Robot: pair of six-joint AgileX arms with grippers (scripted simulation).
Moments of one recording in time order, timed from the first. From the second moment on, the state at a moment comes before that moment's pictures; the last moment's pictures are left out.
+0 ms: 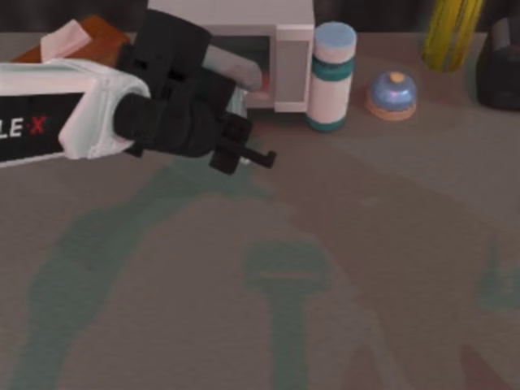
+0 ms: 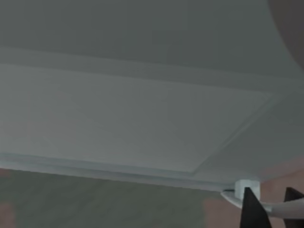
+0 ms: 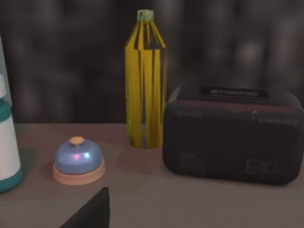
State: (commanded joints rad) left arm -0.48 1.84 1.18 -0.20 0.10 0.07; right arm 0.00 0.00 0.00 0.00 0.00 0.00
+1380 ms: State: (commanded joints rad) left arm -0.45 1.82 1.15 -0.20 0.15 0.14; right arm 0.00 0.00 0.00 0.00 0.00 0.00
